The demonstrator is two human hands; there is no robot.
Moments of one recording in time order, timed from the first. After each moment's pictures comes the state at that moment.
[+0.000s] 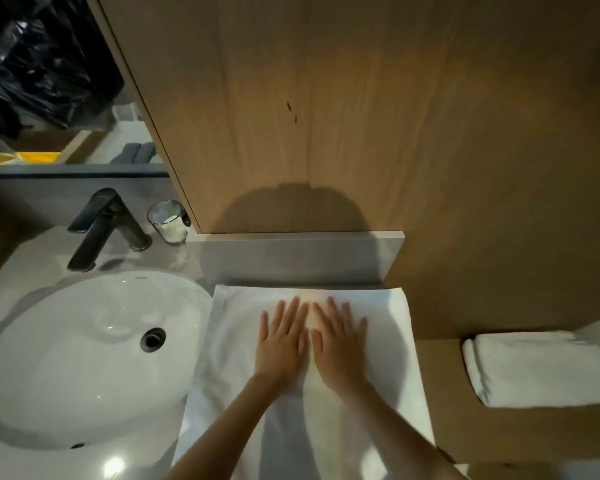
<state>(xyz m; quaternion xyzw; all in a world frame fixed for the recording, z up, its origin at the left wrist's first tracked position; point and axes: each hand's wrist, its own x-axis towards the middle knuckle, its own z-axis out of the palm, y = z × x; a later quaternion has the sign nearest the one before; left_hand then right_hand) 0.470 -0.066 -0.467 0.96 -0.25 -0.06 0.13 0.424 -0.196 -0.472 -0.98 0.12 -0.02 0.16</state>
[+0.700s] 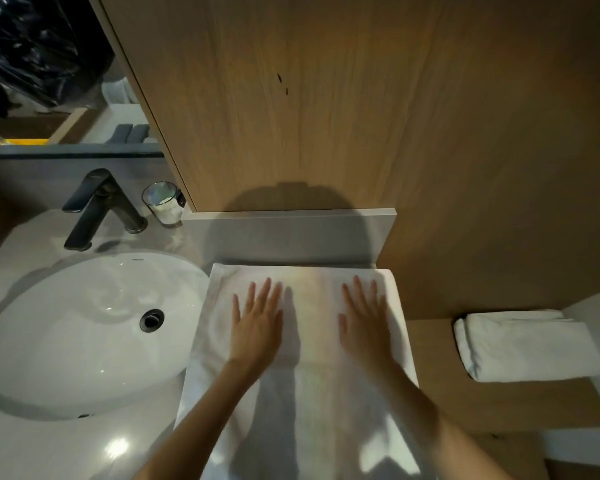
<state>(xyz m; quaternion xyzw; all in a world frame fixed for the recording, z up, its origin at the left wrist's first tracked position) 0.461 -0.036 -0.439 0.96 -0.20 -0.06 0.15 0.398 -0.237 -0.453 -0.98 0.14 -0.06 0.13</state>
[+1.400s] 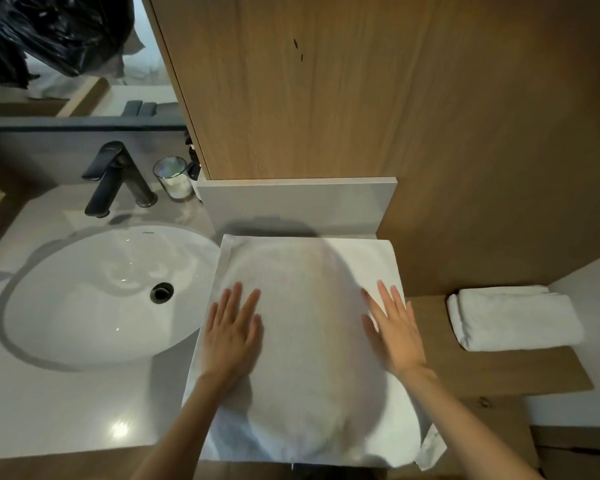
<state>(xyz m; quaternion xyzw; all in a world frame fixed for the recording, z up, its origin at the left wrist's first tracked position) 0.401 0.044 -0.463 0.98 -0.16 -0.02 0.15 0.309 -0.256 -0.469 -0.98 0.14 0.03 0.13</state>
